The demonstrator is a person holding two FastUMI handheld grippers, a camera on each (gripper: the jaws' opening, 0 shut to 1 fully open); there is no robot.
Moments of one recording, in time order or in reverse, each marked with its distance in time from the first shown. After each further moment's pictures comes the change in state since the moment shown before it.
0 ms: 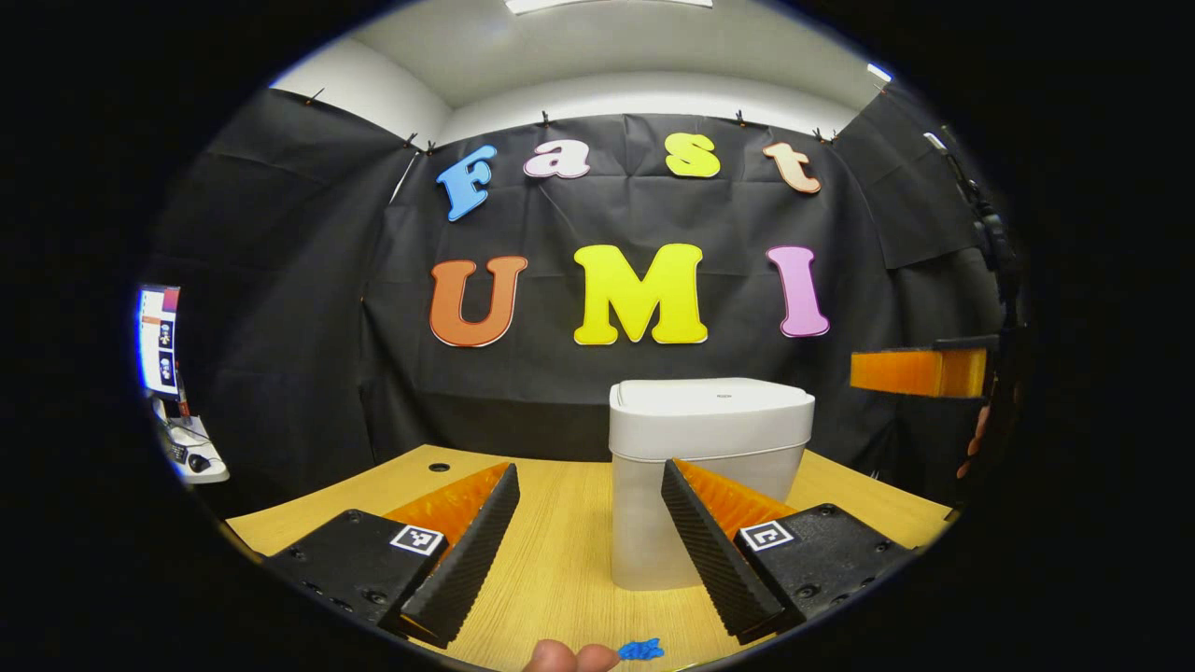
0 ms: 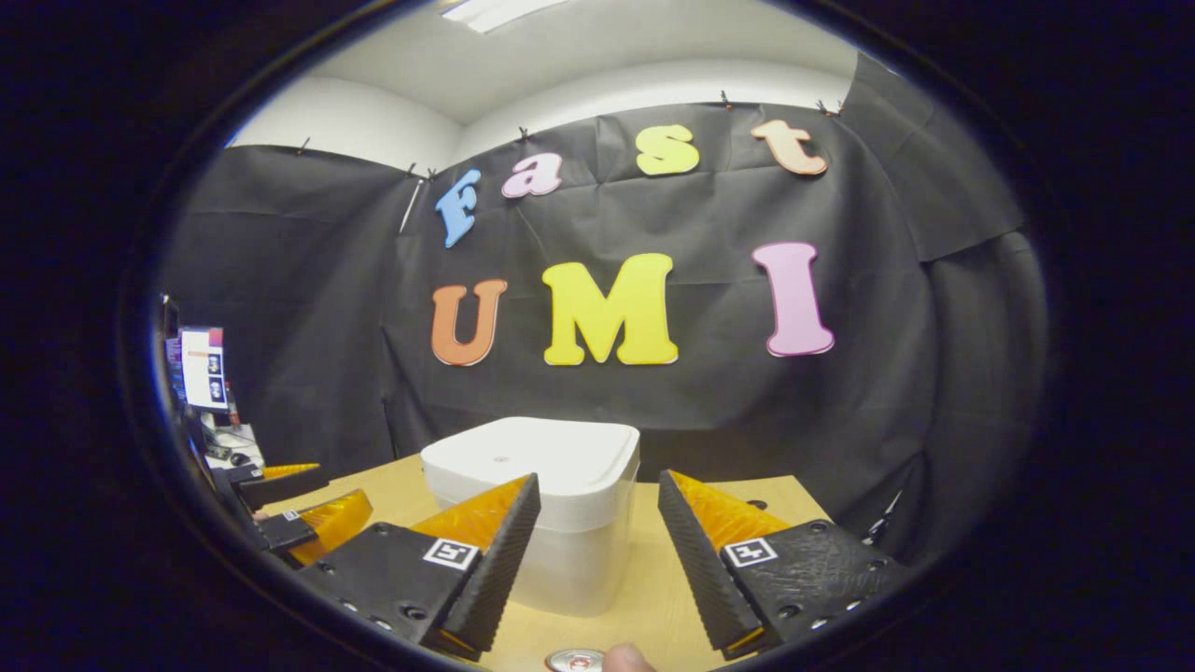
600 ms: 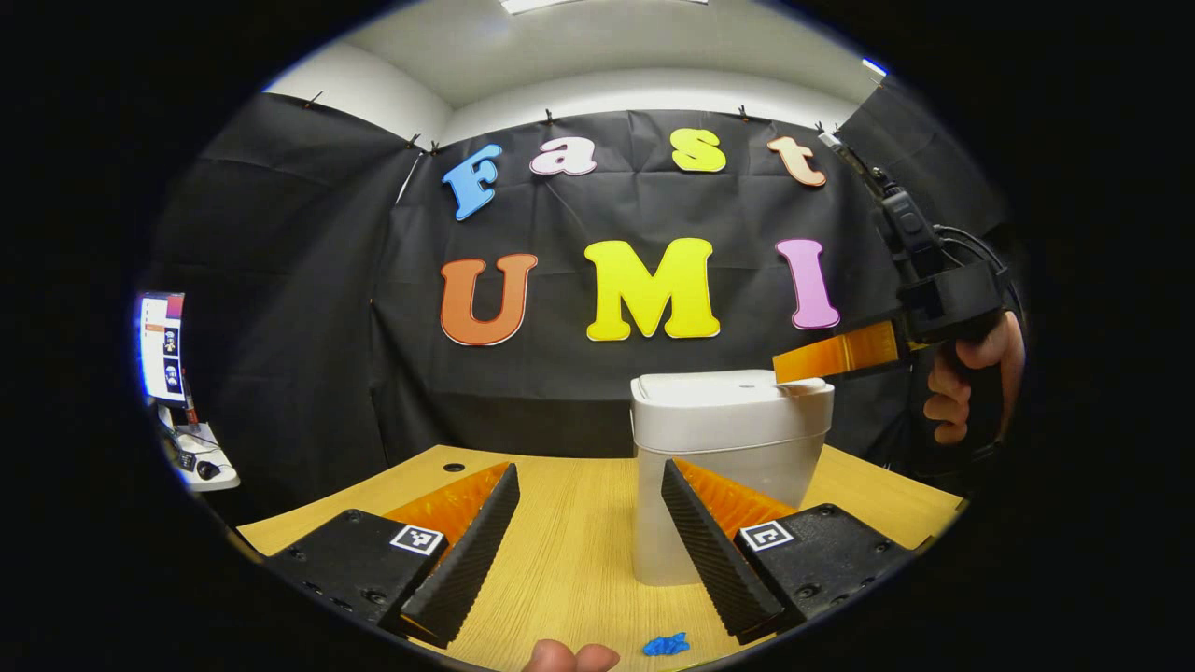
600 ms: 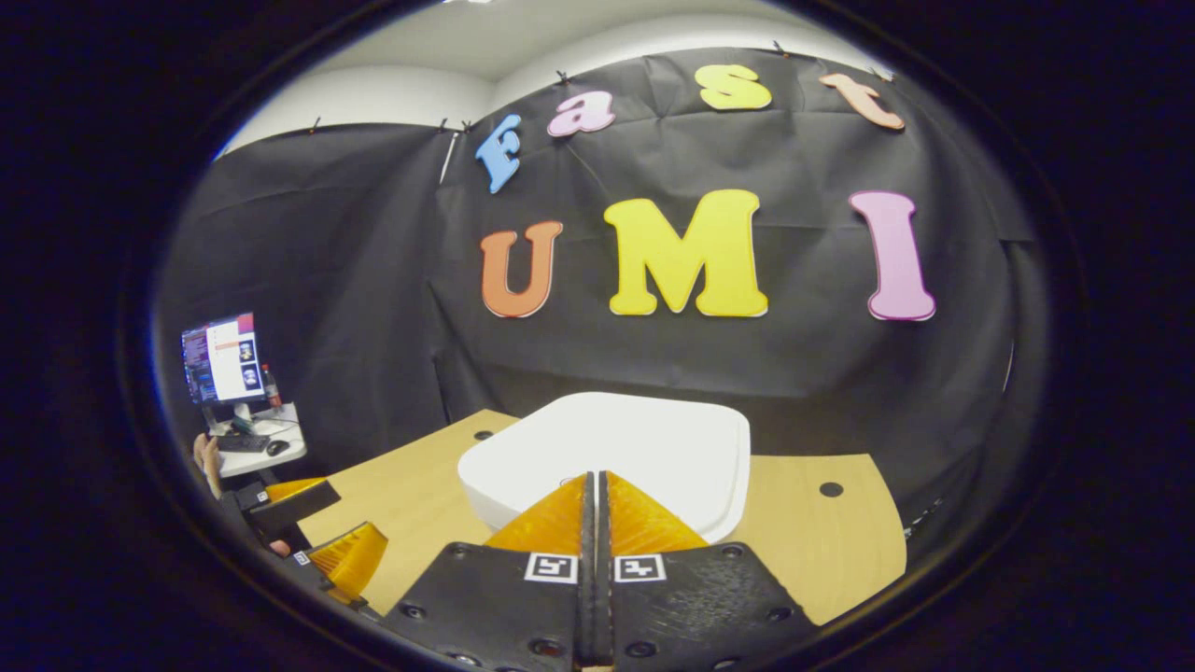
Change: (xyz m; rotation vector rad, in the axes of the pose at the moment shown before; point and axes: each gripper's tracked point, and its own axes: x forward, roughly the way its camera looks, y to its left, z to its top) left arm 0.003 0.020 -0.006 0.022 0.016 0.026; right arm 0.076 0.061 -0.009 -0.020 0.205 0.167
